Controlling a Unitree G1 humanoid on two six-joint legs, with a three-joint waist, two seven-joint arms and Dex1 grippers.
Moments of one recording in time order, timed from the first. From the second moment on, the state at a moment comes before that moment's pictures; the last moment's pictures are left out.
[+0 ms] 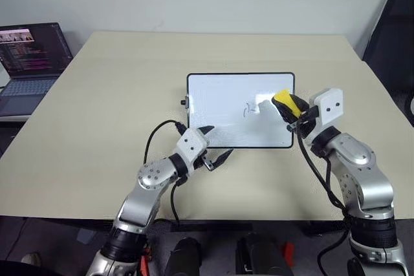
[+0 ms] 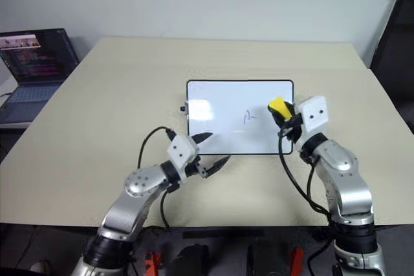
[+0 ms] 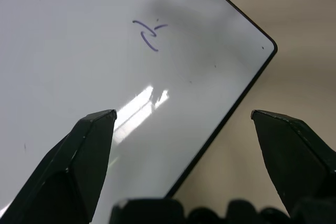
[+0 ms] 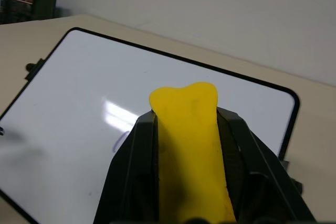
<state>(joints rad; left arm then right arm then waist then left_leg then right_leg) -0.17 0.36 -0.19 -0.21 -0.03 0.19 -0.60 -0.30 -0.35 -0.04 -0.38 0.22 0.48 0.41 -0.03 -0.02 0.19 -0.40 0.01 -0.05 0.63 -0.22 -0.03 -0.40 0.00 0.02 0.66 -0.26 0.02</state>
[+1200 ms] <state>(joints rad) -0.25 0.36 -0.18 -0.17 0.00 0.21 -0.54 -0.35 -0.45 0.19 -0.17 -0.07 0.44 0.44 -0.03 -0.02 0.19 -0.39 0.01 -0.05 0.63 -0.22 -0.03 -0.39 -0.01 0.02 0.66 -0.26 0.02</state>
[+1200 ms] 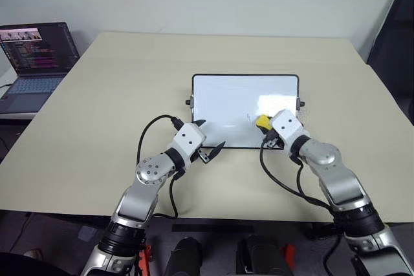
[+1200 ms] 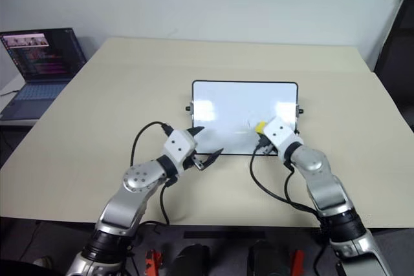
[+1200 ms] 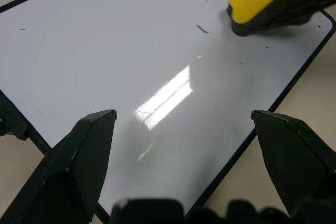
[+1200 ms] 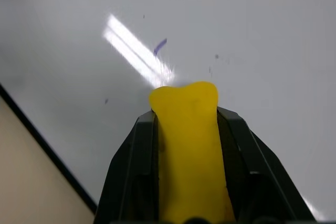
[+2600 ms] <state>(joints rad) -0.27 0.34 -0.17 -0.16 0.00 0.21 -0.54 -0.32 -0.42 0.07 -0.13 -0.05 0.36 0.43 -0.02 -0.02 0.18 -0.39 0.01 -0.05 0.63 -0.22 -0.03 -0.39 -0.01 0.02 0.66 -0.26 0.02</state>
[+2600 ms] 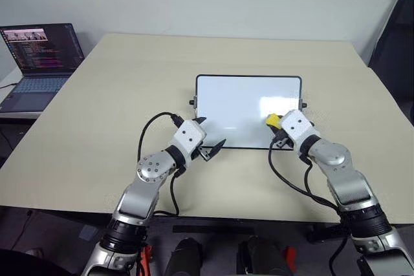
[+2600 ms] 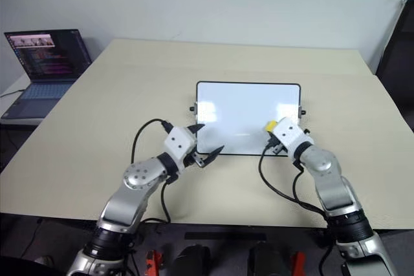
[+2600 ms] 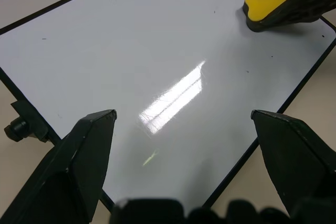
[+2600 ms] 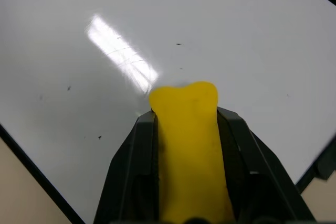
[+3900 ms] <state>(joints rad) -0.53 0.31 -0.34 0.28 -0.15 -0.06 -1.15 -0.11 -0.46 -0.48 -0.29 0.25 1.00 0.26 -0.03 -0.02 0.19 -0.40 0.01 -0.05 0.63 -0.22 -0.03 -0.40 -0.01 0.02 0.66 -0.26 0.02</state>
